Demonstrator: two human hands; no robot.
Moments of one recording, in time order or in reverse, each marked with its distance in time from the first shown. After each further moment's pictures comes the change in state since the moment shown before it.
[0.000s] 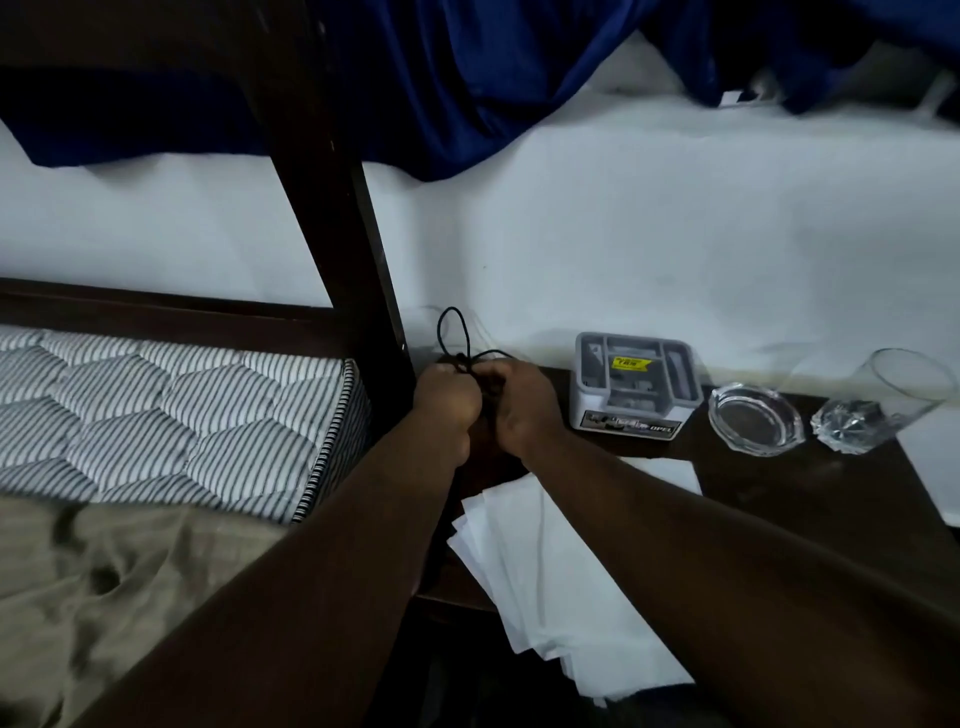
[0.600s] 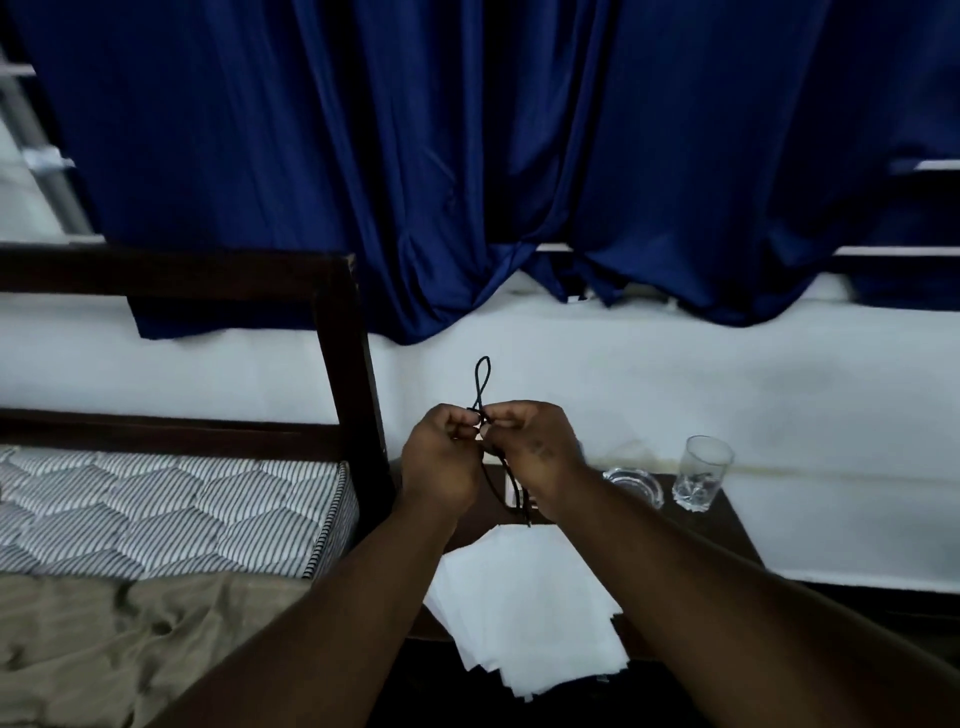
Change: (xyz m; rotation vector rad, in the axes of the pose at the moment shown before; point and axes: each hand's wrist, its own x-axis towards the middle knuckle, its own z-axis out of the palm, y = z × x) left_hand -0.190 0.058 0.001 0.064 -0.002 0.624; right_hand -0.187 -0.127 -0.059 -0.205 0.072 -0.400
